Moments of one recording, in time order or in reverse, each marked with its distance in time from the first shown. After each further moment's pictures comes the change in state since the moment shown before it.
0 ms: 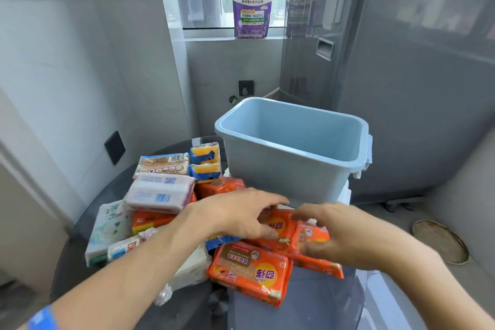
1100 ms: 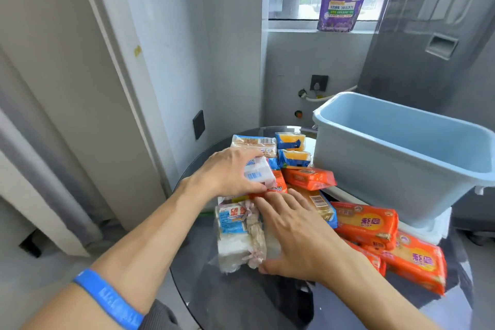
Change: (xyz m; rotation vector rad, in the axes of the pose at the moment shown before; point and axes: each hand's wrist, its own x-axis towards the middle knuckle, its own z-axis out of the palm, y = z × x) left_hand -0.127 -0.124 -0.009 0.064 0.560 -0.449; right_hand 0.085 -0.151 0.095 -0.330 0.119 -0.424
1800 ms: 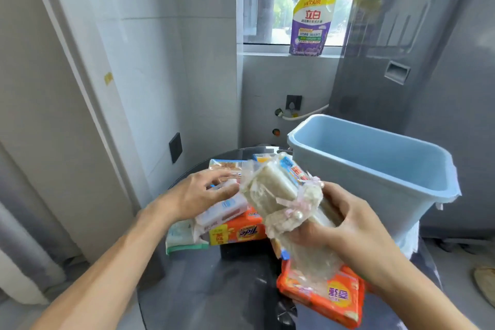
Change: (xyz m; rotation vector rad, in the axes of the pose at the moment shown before) left_hand 0.006 -0.014 -0.015 -0.446 -0.115 -0.020; right_hand -0.060 0.037 -0.072 1.078 0.481 0.366
